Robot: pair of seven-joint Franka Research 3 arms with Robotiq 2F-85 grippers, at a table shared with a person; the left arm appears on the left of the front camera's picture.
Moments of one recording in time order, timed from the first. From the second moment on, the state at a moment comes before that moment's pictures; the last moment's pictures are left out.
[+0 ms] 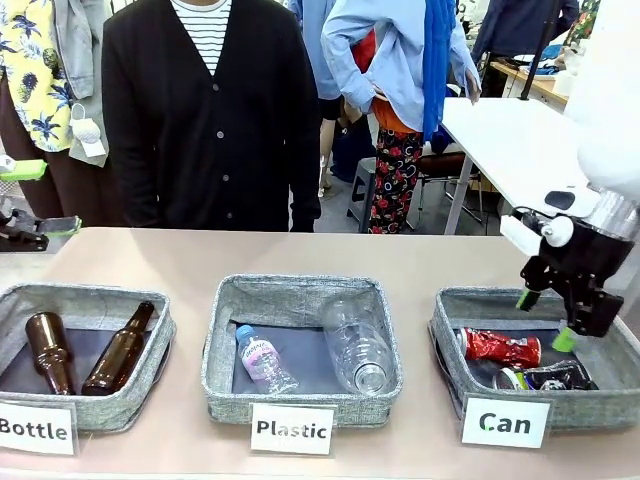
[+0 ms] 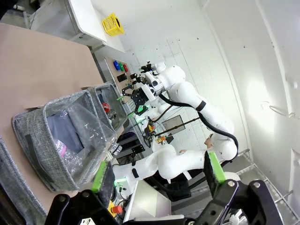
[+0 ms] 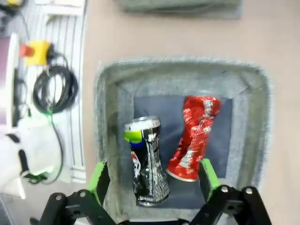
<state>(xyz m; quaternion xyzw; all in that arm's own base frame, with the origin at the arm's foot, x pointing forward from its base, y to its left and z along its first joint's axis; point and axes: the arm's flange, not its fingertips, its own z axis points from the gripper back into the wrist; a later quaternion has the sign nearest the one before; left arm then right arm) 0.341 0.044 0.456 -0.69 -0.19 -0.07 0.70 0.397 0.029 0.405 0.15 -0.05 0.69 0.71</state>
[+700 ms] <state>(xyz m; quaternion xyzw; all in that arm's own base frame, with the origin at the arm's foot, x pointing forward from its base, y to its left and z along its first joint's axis) 0.341 0.044 0.455 -0.69 -0.20 -0.07 0.70 0.417 0.003 0.441 0.47 -0.29 0.35 0.75</state>
